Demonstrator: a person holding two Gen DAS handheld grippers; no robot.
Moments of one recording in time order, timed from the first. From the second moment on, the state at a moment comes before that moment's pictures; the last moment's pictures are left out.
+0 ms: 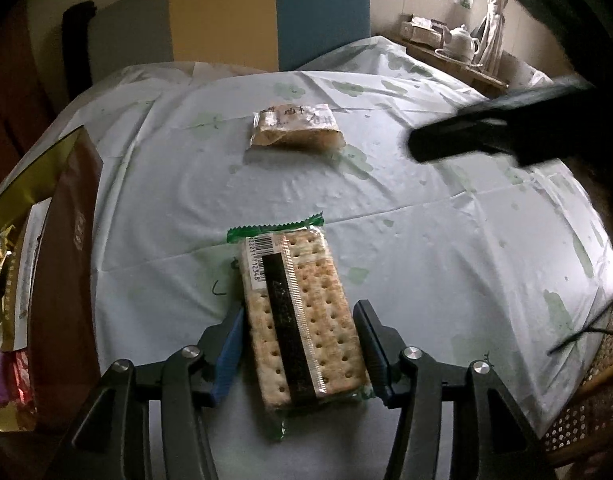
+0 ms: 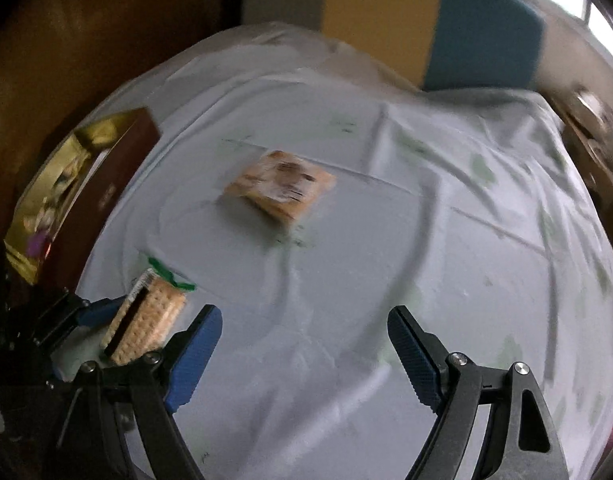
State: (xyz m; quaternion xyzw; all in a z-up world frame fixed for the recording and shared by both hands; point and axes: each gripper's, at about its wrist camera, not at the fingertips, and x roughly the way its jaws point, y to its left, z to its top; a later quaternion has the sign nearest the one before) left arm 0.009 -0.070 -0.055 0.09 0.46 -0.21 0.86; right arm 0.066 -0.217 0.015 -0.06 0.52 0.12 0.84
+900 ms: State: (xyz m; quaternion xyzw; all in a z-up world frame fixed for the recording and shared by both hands) left arm 0.007 -0.068 -0.055 0.07 0.45 -0.22 0.86; right arm 0.125 -0.171 -0.002 -0.17 0.53 0.16 0.81
